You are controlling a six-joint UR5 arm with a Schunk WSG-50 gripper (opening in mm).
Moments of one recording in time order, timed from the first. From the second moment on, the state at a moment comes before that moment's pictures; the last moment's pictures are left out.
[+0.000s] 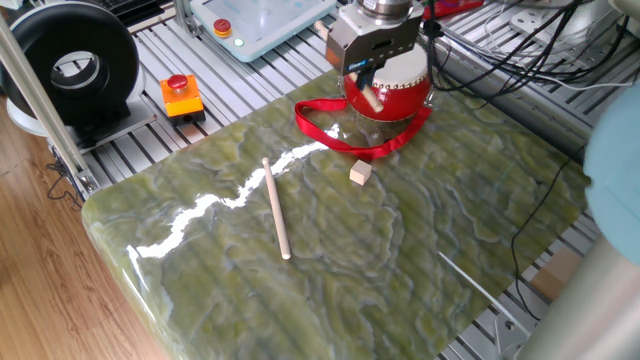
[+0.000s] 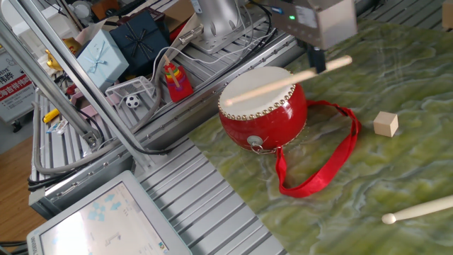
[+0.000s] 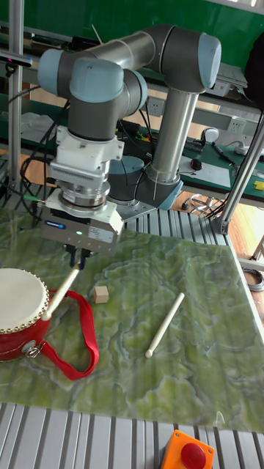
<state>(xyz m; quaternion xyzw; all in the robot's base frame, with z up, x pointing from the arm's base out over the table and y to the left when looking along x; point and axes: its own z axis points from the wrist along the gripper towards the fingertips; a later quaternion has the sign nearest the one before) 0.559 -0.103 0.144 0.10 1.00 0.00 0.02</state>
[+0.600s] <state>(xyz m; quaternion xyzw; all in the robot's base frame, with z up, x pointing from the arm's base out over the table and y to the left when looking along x) 0.564 -0.157 0.145 0.12 0.99 0.00 0.02</state>
